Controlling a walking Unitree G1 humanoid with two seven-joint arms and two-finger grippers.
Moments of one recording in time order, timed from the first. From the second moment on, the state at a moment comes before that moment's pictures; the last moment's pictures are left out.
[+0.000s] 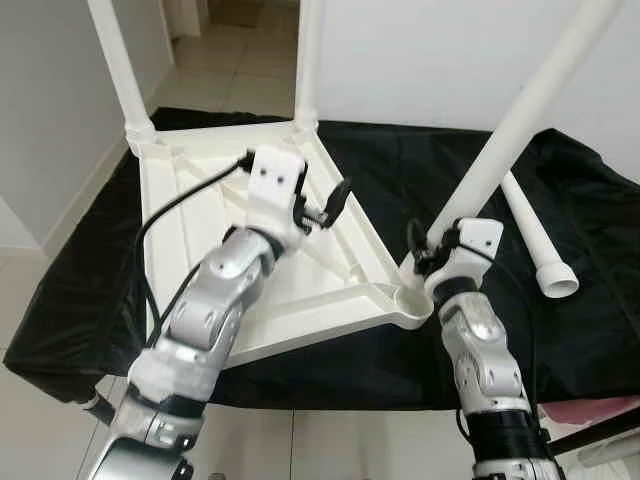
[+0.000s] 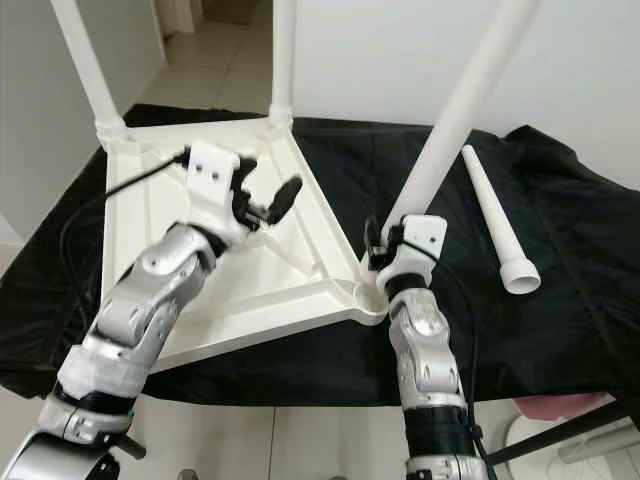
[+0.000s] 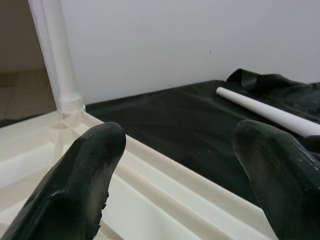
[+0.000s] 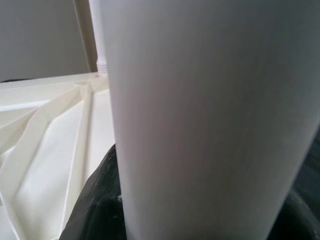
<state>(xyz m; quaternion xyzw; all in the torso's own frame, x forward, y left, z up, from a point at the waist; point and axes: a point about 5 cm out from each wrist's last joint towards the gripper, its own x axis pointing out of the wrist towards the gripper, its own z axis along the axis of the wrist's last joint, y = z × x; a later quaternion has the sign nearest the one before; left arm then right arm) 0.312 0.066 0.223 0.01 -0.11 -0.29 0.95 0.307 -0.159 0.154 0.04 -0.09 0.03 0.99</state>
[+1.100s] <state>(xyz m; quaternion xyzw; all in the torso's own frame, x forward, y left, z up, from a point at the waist) 0.285 0.070 0.185 0.03 -0.06 -0.32 0.94 0.285 -0.152 0.143 -0.02 -0.10 0.14 0.98</state>
